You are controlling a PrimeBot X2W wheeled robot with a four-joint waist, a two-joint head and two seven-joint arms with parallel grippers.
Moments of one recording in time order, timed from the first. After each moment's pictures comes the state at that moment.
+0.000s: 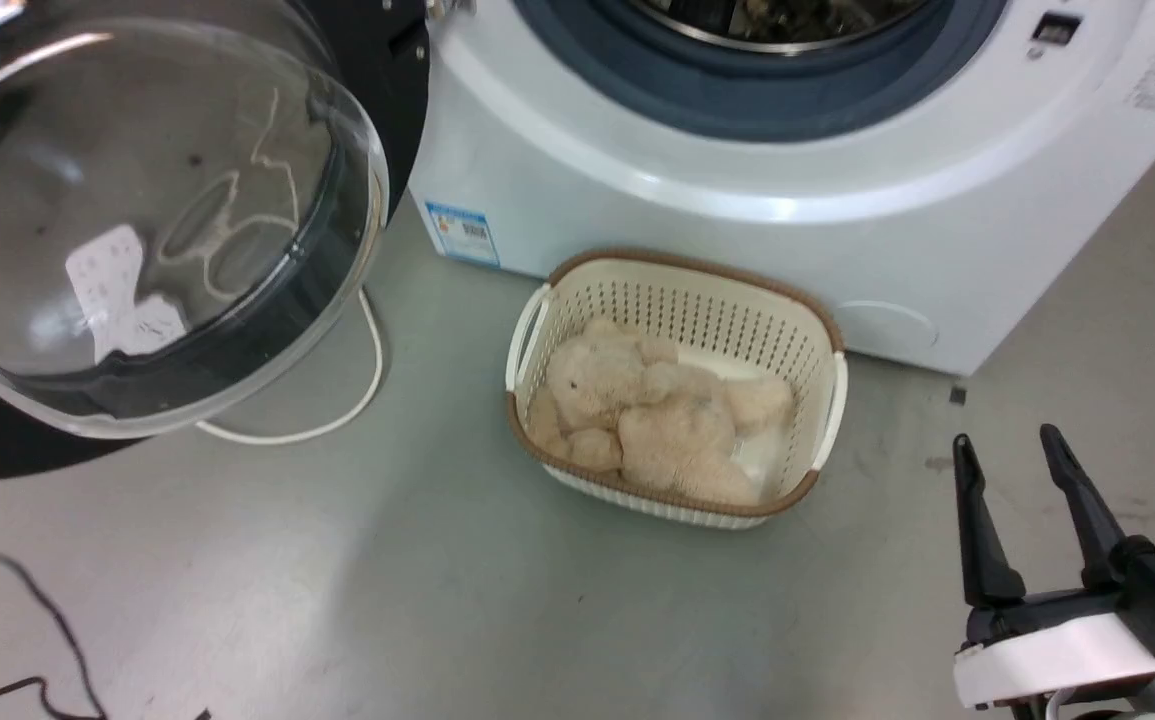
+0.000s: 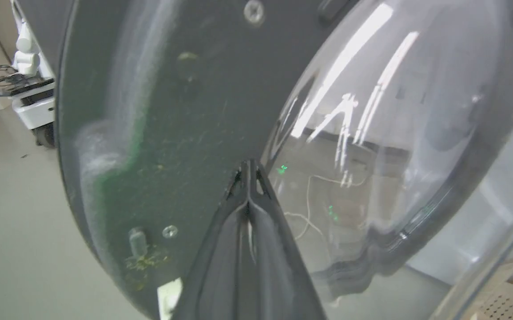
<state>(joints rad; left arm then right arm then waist) -0.47 0.54 0.13 0.58 -0.45 0.03 -0.26 -0.01 -0.05 -0.04 -0.06 0.08 0.13 -0.19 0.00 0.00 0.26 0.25</state>
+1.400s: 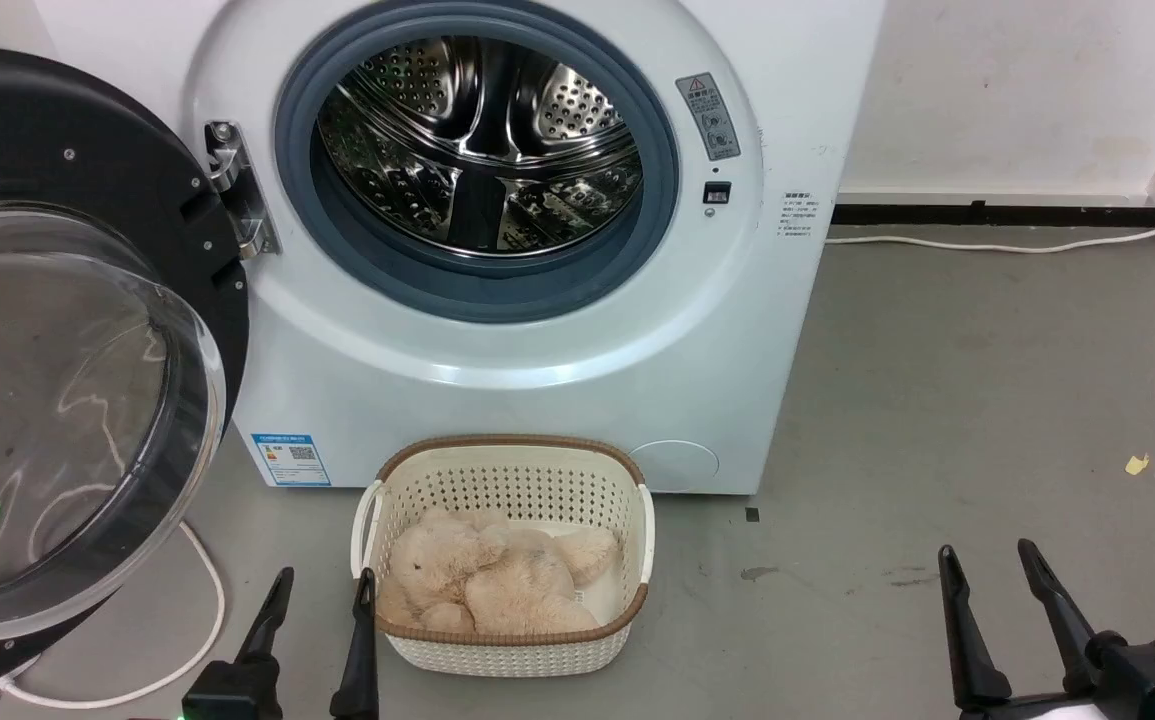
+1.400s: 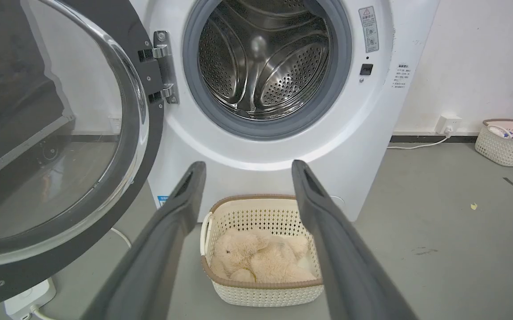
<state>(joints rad) 0.10 0.20 -0.18 0.04 -0.23 0.13 -0.22 0.12 -0.05 -0.04 0.03 0.11 0.13 -0.23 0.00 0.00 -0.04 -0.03</state>
